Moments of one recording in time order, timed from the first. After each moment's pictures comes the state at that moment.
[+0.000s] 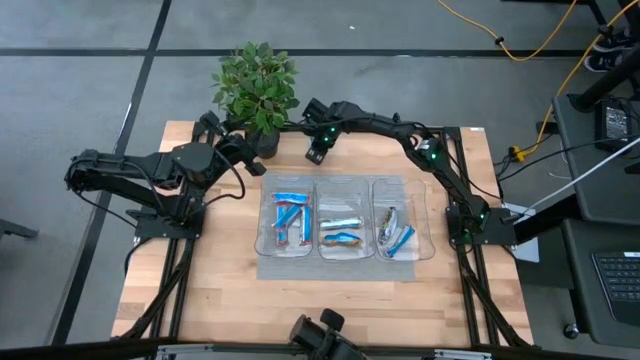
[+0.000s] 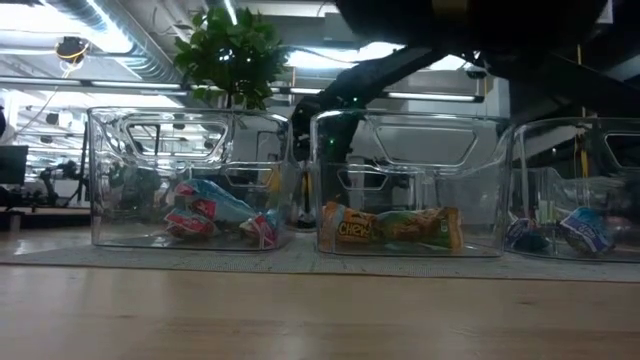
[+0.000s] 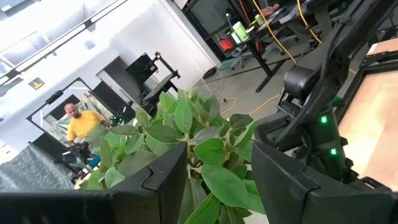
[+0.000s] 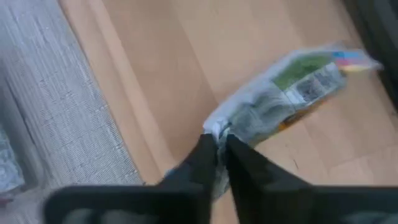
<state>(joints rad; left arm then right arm) -0.09 0.97 1.05 -0.19 -1.11 0.54 -0.52 2.46 2.18 -0.93 -0.17 -0.03</state>
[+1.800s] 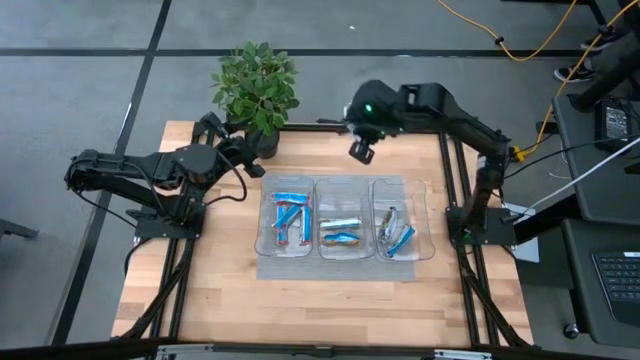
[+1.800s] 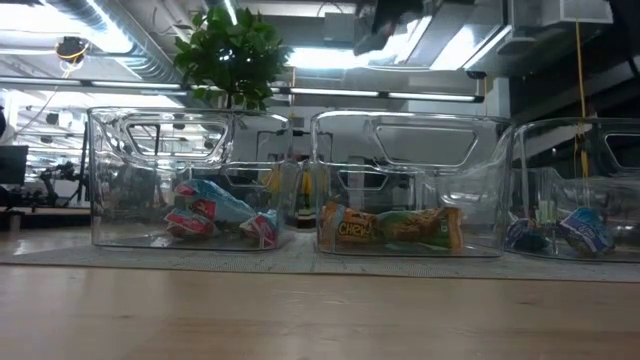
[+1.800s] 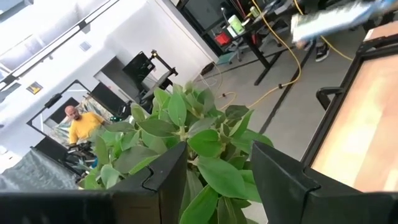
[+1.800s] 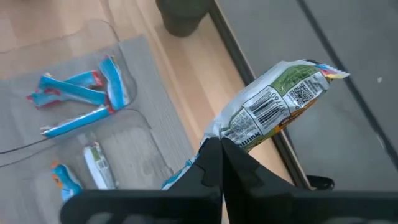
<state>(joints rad) -0.09 0.97 1.05 -0.24 -1.11 0.54 -0.26 1.85 2.33 -1.47 0.22 0.06</state>
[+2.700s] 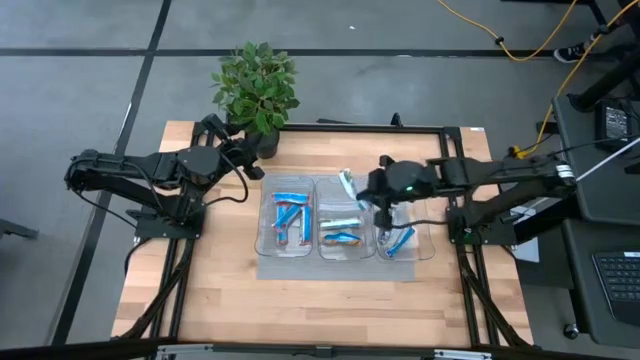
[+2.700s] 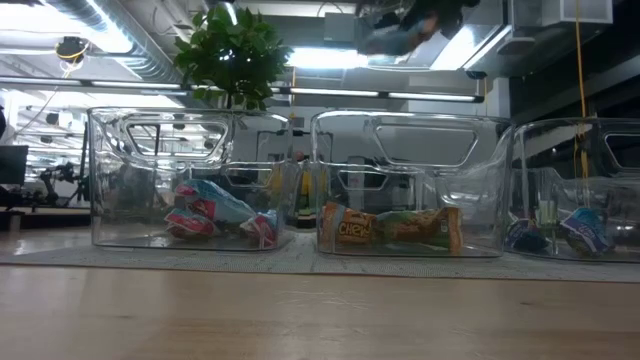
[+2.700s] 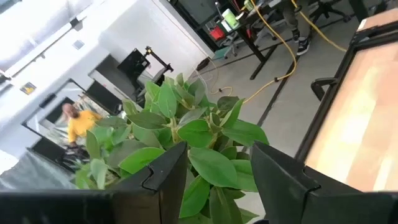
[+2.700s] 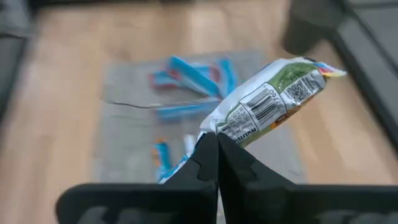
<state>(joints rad) -0.09 0.97 1.05 -0.30 -1.10 0.51 0.09 1.29 1.23 -0.65 0.18 0.15</state>
